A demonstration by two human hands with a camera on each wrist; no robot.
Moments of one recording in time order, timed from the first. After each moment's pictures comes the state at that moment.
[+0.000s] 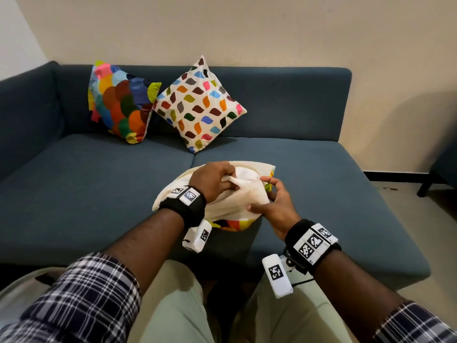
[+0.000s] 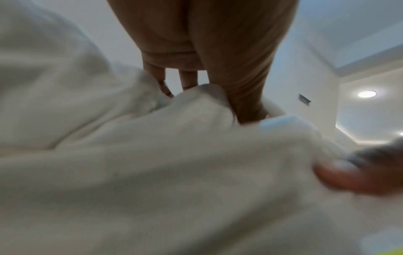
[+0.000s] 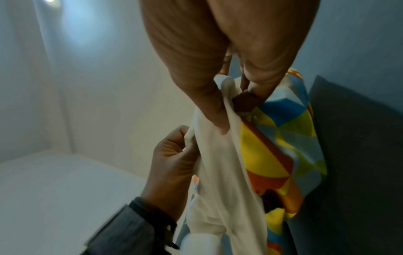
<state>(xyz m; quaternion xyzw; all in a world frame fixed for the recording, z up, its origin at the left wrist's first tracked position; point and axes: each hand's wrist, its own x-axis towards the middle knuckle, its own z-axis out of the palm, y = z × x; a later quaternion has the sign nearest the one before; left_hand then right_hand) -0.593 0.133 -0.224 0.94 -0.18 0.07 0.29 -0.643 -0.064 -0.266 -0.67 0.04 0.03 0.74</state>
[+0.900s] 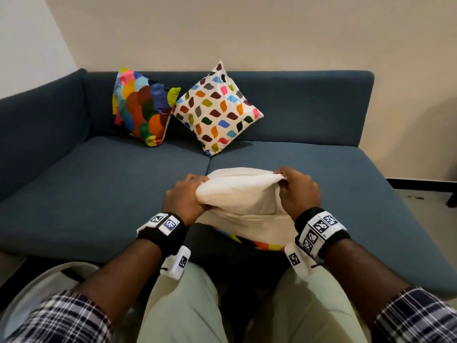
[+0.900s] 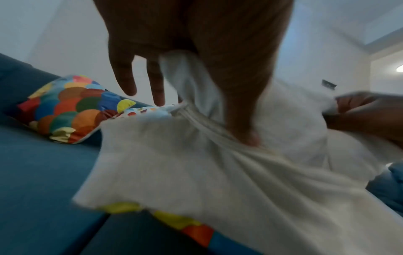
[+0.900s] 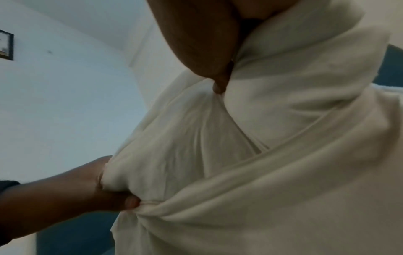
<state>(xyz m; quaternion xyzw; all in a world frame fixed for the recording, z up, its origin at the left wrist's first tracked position) -0.635 0.219 -0.255 0.97 -0.02 0.11 0.19 -0.616 -0.066 -0.236 -0.94 -0.03 -0.17 0.29</state>
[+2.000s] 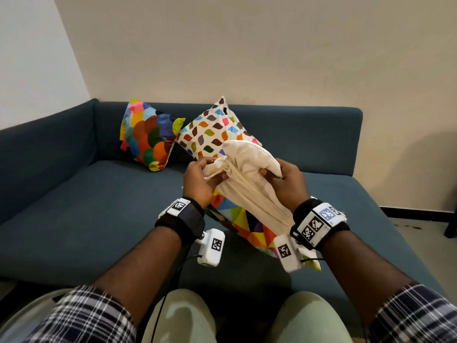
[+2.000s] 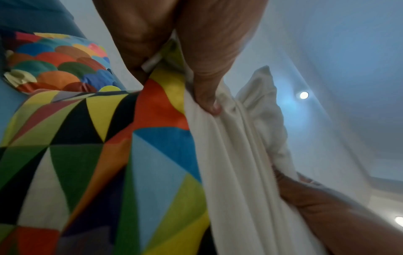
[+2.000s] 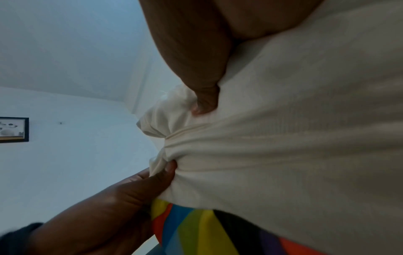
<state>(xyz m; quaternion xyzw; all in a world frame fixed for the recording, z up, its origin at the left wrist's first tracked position) -0.587 0.184 -0.178 0.79 -0.02 0.25 0.56 -0.584 -0.047 -0.161 -0.81 -0.15 -0.17 0.54</state>
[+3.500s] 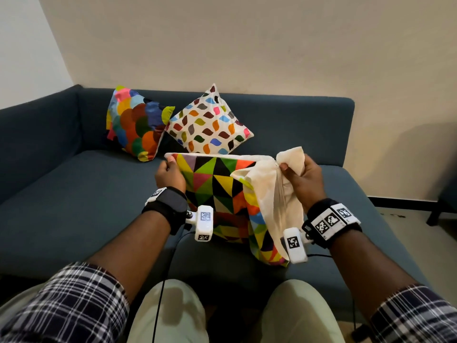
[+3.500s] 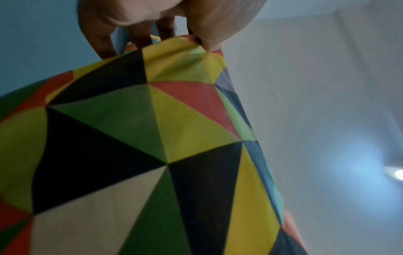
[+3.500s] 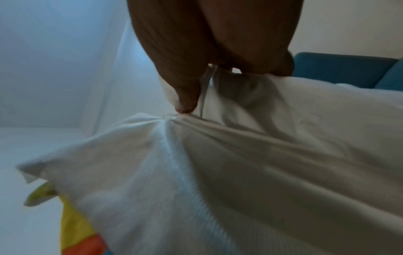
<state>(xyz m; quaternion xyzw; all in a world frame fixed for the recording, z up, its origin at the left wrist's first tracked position) -0.557 0.205 -0.200 0.66 0.28 0.32 0.62 -0.570 -0.106 -0.191 -0.70 -0.07 -0.19 0.68</state>
